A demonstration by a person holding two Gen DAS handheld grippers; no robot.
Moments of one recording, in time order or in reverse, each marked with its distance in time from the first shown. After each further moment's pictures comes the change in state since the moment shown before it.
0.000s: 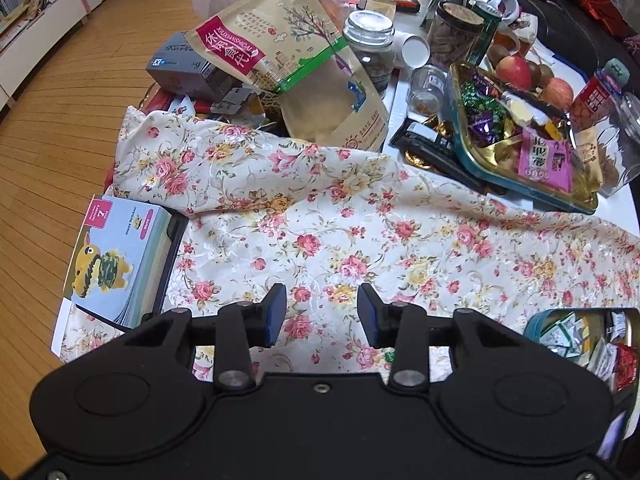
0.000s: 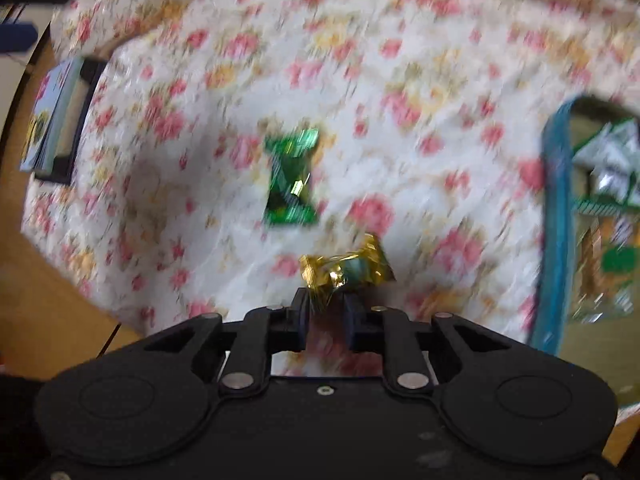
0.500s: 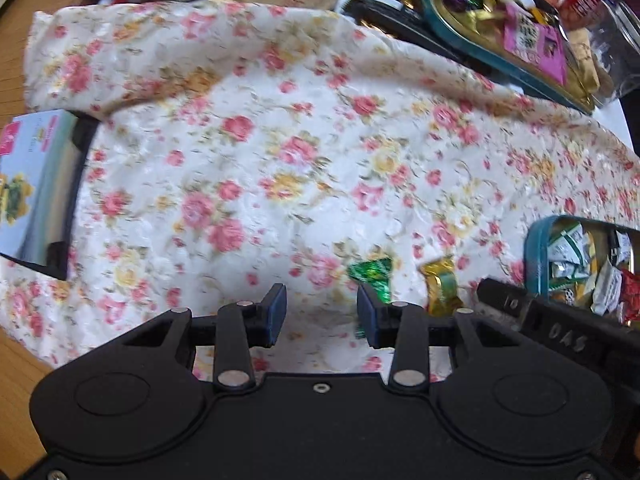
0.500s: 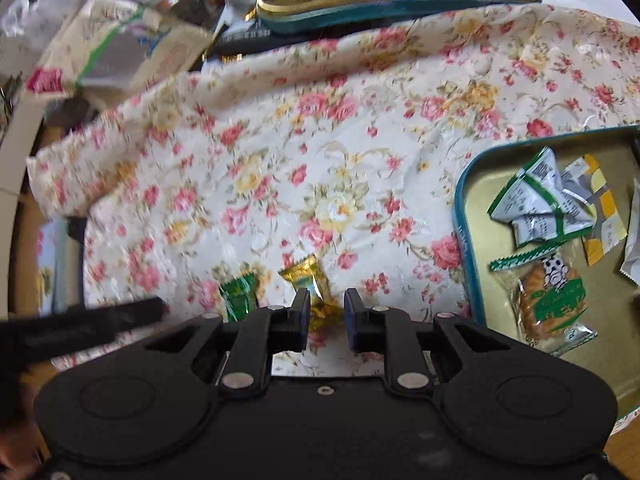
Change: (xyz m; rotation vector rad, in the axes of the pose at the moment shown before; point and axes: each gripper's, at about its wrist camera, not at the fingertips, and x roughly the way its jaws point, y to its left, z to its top) left arm 0.072 -0.035 -0.047 0.068 0.232 -0.109; right arm -0.045 -0.070 0.027 0.296 -0.154 0.104
